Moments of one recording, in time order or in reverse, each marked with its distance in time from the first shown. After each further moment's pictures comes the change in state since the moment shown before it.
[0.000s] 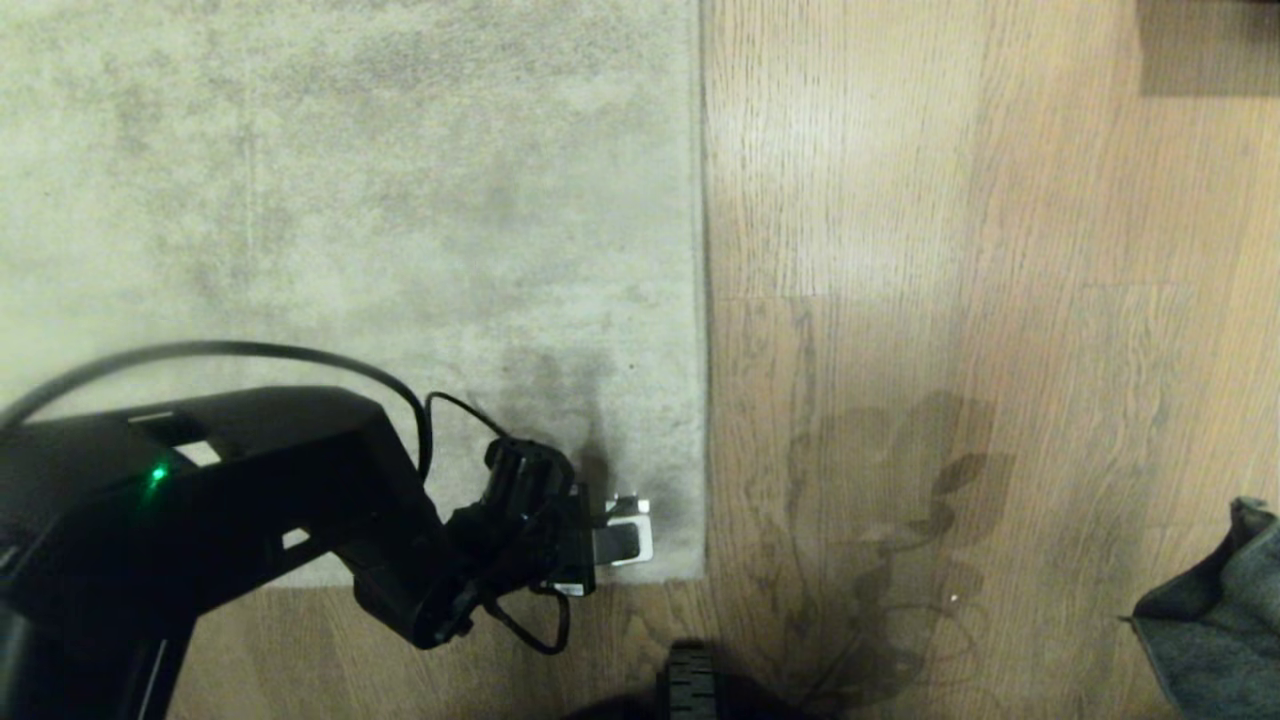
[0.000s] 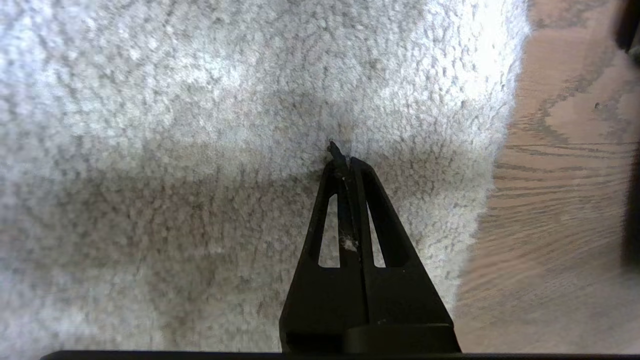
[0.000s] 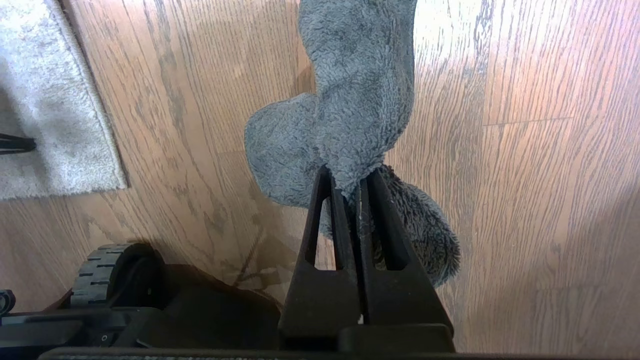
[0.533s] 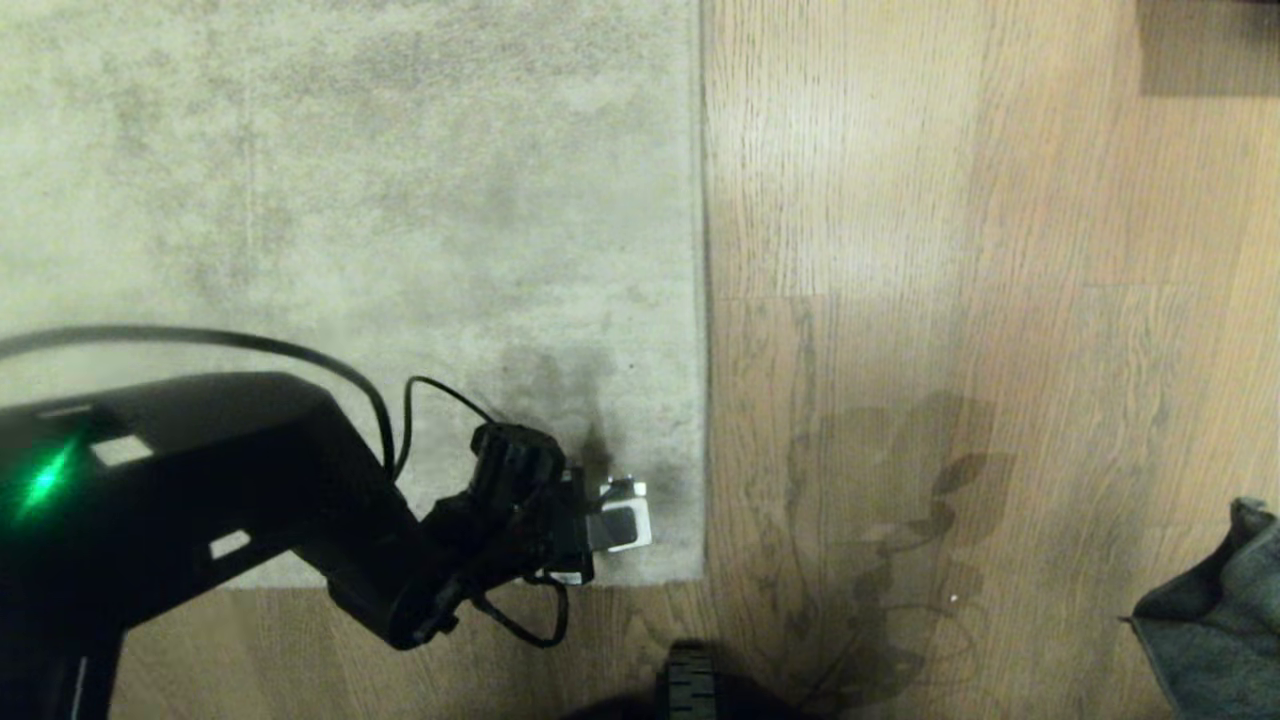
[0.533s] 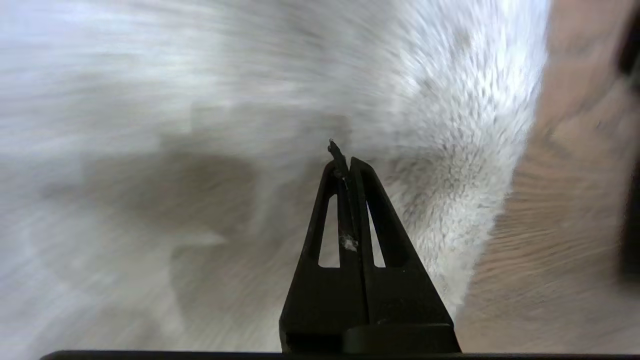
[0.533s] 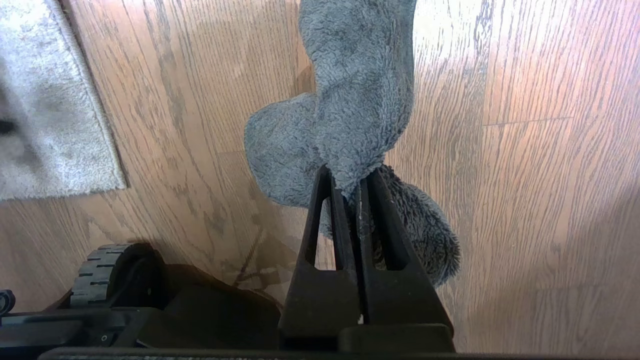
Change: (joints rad) left arm -0.017 -0.111 0.044 0.009 0.010 -0.053; right arm 0.000 0.000 0.000 0.000 0.000 0.000
